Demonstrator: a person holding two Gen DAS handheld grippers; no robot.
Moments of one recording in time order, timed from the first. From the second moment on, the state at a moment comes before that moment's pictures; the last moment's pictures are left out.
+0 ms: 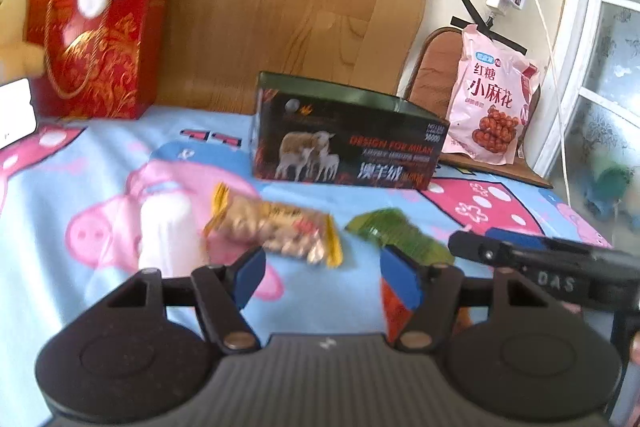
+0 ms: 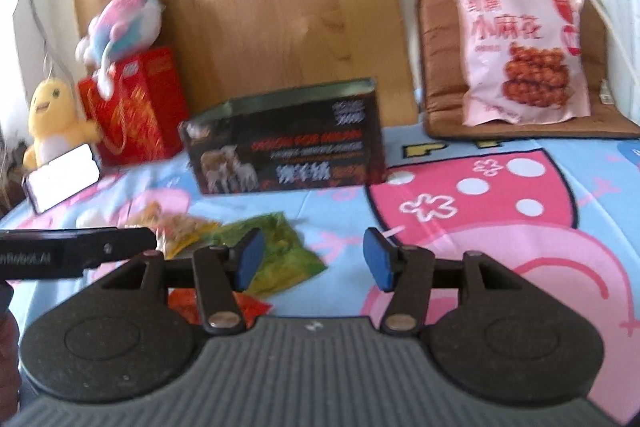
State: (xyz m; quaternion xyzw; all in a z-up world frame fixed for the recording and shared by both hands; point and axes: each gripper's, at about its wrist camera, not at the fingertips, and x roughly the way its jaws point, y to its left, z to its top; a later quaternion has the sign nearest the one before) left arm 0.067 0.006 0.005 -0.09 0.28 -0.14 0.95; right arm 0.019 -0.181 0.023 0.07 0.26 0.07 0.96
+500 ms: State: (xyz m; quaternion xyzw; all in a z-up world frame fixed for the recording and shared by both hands) left arm 0.059 0.020 0.007 -0.14 0.24 -0.17 0.95; right arm 0.067 -0.129 0.015 -0.04 0.32 0.11 0.94
